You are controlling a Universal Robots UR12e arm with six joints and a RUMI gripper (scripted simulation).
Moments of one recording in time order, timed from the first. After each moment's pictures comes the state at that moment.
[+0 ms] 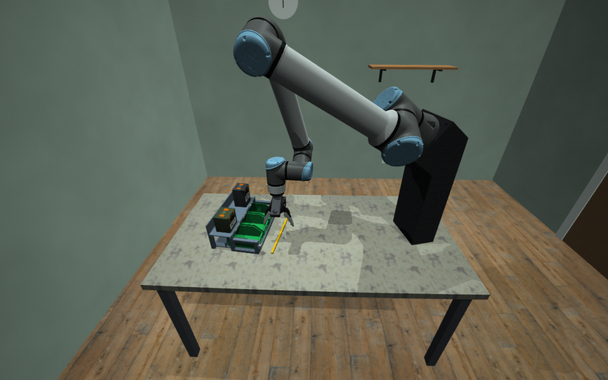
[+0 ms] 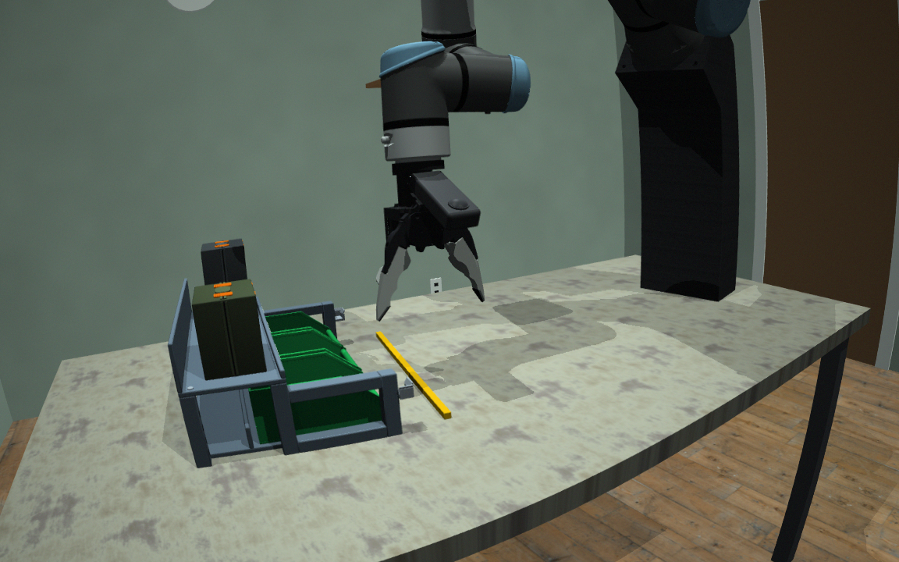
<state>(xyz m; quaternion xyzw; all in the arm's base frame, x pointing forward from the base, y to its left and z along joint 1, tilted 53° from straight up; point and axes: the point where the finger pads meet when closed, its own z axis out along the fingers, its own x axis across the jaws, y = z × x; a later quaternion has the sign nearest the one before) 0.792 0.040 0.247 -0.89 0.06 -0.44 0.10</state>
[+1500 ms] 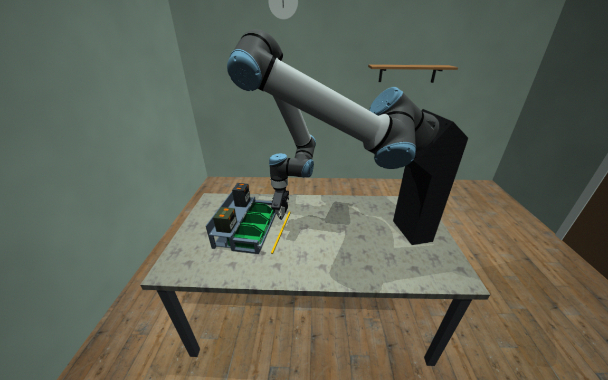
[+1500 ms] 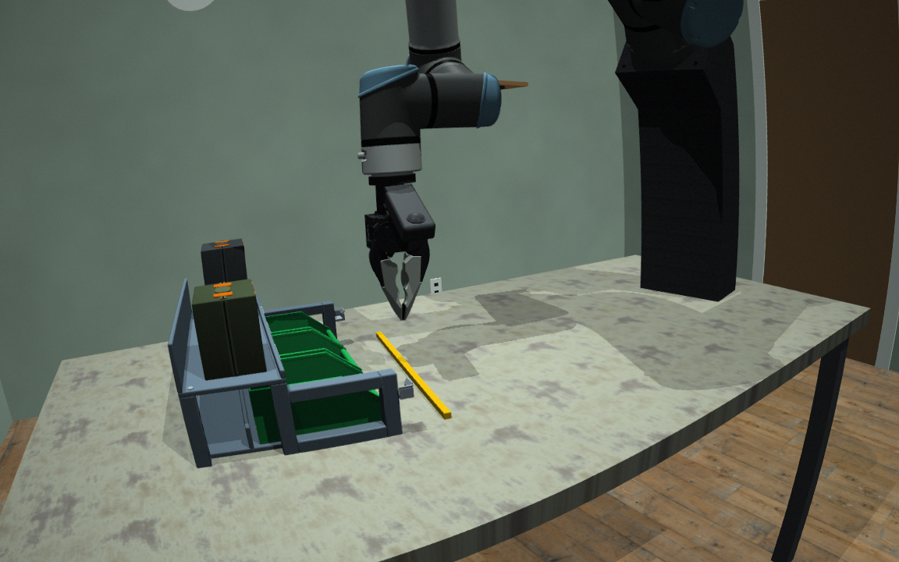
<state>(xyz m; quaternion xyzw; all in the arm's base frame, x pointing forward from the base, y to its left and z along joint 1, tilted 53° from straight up) 0.807 -0.057 0.217 -0.89 0.13 -0.43 0.11</state>
